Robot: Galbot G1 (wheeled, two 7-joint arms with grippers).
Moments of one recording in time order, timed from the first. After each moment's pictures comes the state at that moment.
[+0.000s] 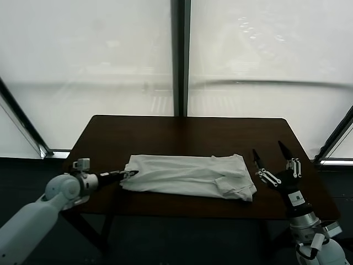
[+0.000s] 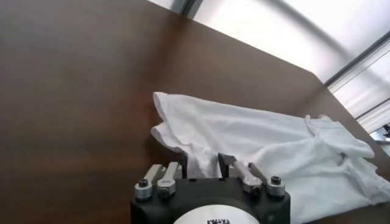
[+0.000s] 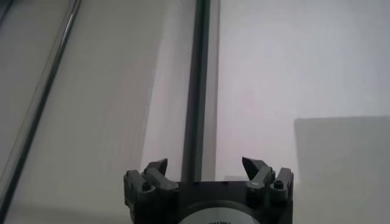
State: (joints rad) left arm 0.85 -0.69 -0.08 -1.56 -1.27 0.63 0.12; right arm -1.56 0.92 0.63 2.06 0.57 0.50 -0.05
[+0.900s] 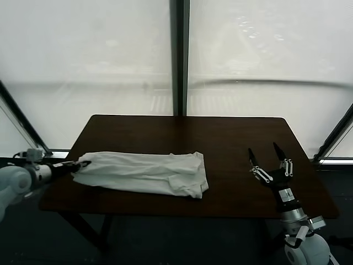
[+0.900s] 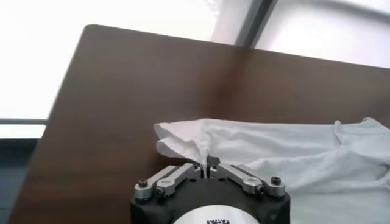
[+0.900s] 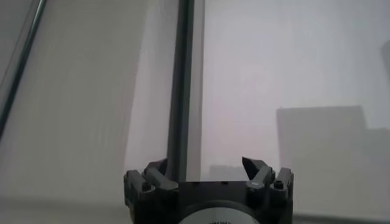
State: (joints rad) left arm 0.98 -0.33 -0.31 -1.58 -1.29 0.58 0.10; right arm -1.47 0.94 0.52 1.96 0.53 0.51 0.01
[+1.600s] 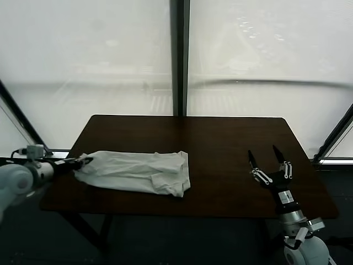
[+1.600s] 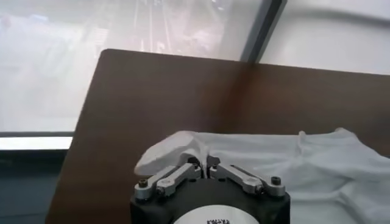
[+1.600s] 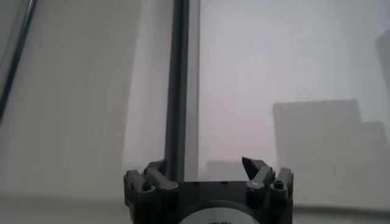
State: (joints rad) left arm 1.00 -0.53 -0.29 -1.89 -1.38 0.63 -0.10; right arm -1.55 0.98 0.57 2.00 0.51 0.49 0.01
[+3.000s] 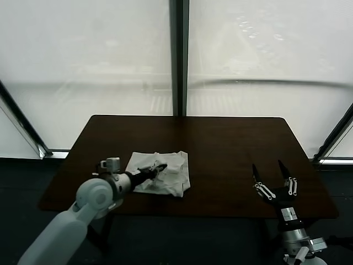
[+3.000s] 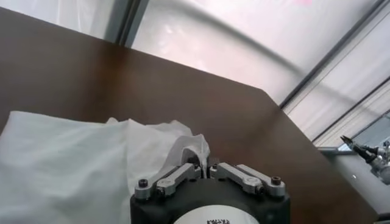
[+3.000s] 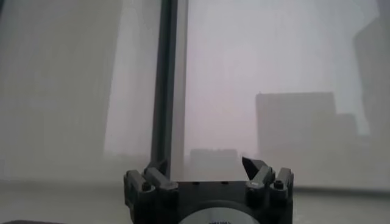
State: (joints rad) left arm 0.90 -0.98 -0.11 -1.82 -1.21 0.62 -0.12; right arm -1.63 1.09 0.61 2.03 0.42 0.48 0.02
